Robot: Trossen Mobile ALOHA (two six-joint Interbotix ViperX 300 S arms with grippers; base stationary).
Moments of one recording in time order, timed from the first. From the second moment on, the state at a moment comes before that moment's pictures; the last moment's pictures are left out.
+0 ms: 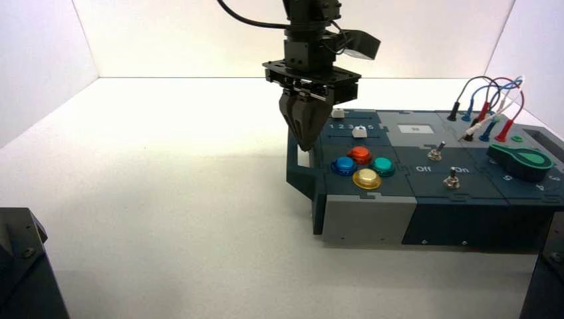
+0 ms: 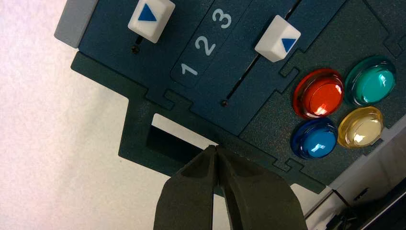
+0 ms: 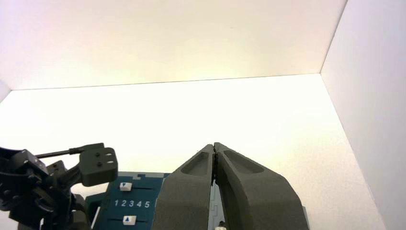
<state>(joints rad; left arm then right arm) -0.89 0.40 0.27 -0.20 0.97 0.25 0.07 -1.17 1.09 0.02 0.53 0.12</state>
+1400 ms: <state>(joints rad) -0.83 -0.09 0.52 -0.20 0.89 0.15 0.07 -1.12 1.09 0.04 0.55 0.12</state>
